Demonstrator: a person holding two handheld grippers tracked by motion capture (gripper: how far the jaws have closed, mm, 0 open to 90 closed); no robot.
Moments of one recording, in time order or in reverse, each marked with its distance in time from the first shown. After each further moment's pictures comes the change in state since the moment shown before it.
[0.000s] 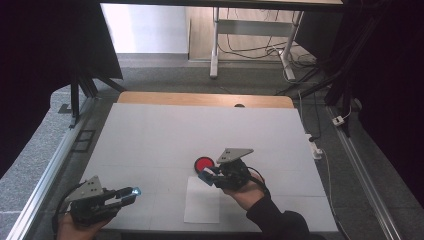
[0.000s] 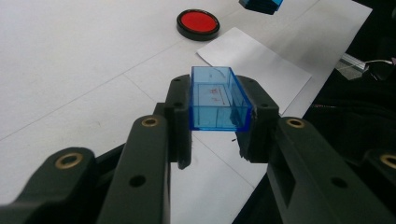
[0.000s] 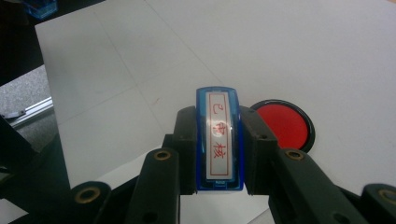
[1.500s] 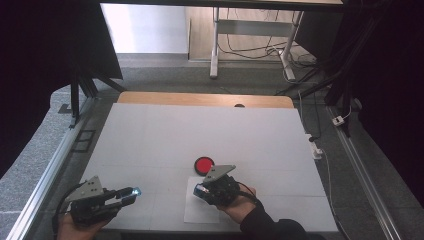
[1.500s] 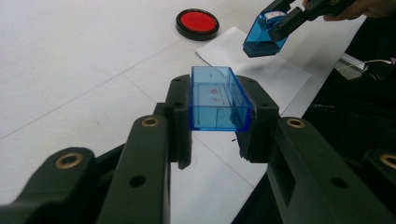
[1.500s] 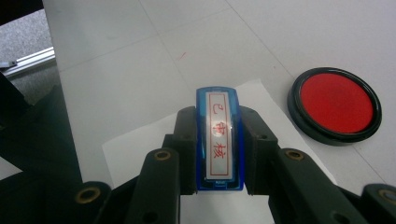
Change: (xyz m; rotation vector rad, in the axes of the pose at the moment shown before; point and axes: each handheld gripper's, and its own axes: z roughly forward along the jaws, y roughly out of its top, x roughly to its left) left arm 0.000 0.000 0.000 0.001 -0.004 0.000; right arm 0.031 -0.021 0.027 0.132 0.010 -0.120
